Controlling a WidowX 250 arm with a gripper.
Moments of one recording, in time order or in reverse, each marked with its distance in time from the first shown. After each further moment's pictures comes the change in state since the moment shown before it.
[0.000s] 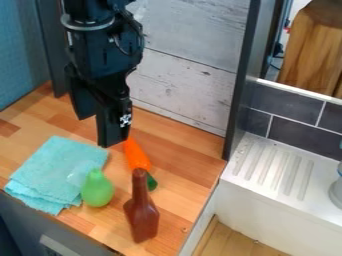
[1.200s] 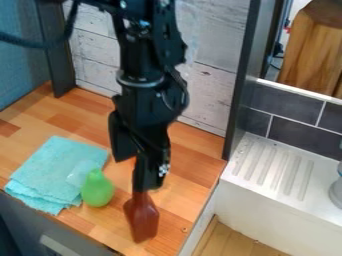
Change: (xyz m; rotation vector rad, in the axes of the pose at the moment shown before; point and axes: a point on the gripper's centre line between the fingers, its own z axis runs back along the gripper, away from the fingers) arm 0.017 -0.041 -0.043 -0.065 0.085 -0.099
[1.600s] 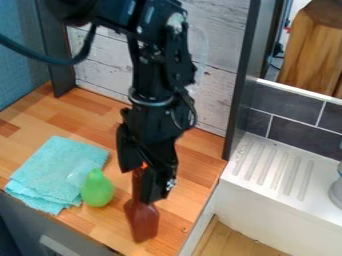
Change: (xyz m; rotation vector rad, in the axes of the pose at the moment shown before) arm 0.007 0.000 -0.018 0.024 0.024 0.004
